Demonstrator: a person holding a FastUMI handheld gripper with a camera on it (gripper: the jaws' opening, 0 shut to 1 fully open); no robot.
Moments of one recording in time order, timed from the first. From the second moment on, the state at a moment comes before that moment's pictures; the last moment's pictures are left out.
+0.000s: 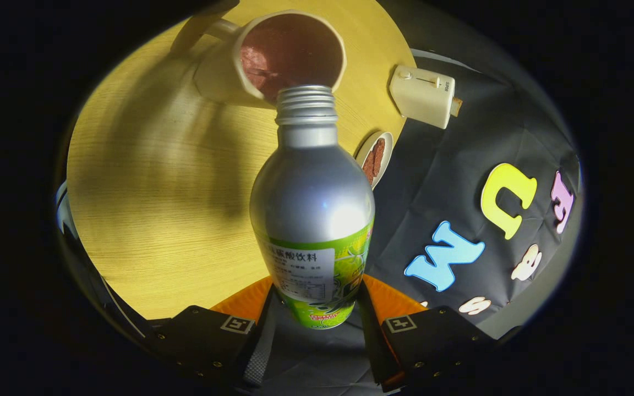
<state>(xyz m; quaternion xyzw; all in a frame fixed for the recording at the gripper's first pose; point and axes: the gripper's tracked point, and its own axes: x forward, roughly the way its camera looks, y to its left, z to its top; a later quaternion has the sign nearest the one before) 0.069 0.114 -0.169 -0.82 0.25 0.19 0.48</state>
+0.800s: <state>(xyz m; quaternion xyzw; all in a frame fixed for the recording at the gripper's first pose) 0.071 0.118 -0.156 -0.84 0.26 0.19 0.44</state>
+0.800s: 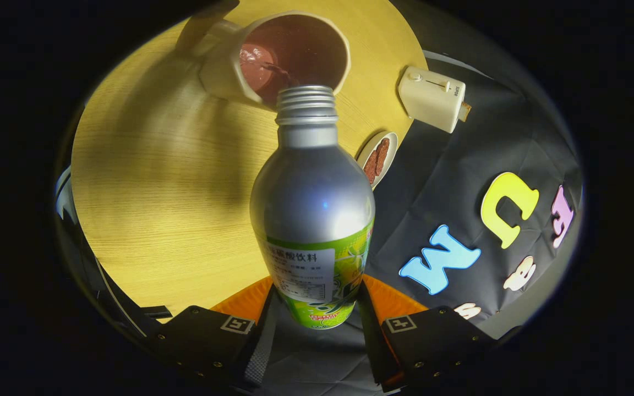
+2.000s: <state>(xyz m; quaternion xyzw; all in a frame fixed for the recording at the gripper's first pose) 0.073 0.127 -0.139 -0.87 0.28 0.18 0.37</state>
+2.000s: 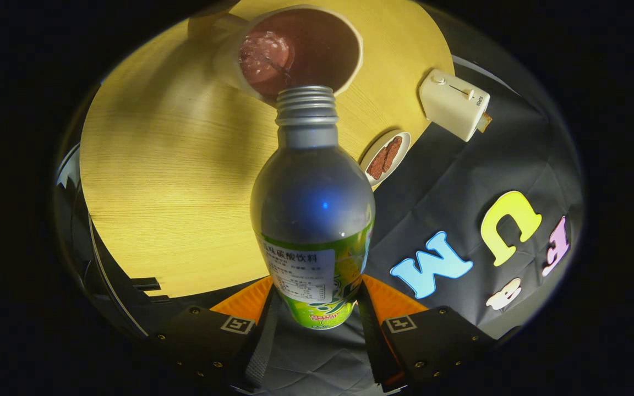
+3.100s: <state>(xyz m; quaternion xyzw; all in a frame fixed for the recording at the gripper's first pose) 0.069 0.124 -0.158 -0.82 0.29 0.21 0.45</state>
